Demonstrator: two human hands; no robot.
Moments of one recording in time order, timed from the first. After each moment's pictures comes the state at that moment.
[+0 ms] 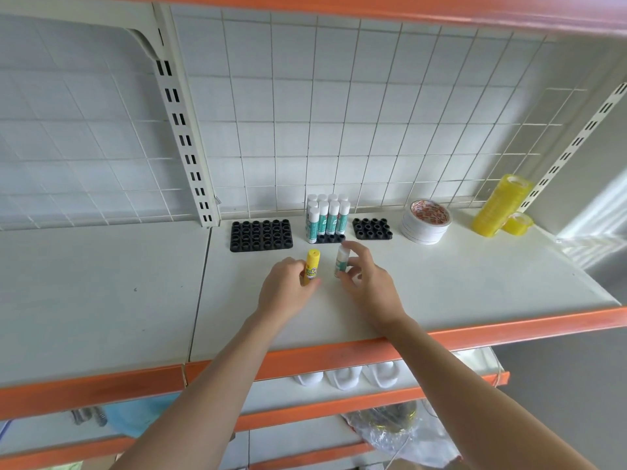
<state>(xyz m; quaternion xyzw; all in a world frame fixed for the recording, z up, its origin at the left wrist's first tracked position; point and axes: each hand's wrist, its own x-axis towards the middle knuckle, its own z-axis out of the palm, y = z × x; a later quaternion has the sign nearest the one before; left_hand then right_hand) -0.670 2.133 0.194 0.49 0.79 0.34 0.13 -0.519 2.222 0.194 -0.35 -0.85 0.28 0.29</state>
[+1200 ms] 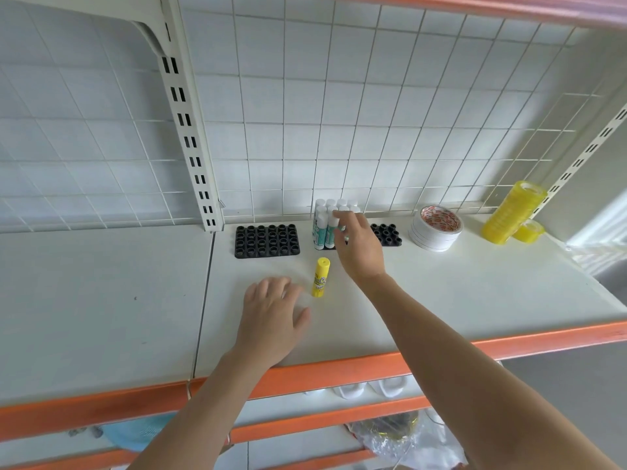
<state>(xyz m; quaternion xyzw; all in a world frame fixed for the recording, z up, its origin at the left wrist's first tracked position) -0.689 2.089 0.166 0.58 0.78 0.21 -0.10 -0.594 2.268 0.212 -0.38 -0.84 0.18 0.35</state>
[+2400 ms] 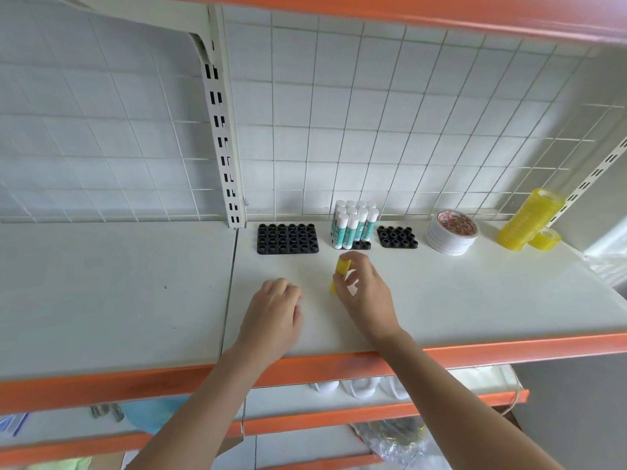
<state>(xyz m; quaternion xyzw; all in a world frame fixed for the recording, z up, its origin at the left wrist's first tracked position) -0.705 2.059 0.177 0.59 0.76 0.26 -0.05 -0.564 2.178 0.201 -0.33 -0.84 0.24 0.34</state>
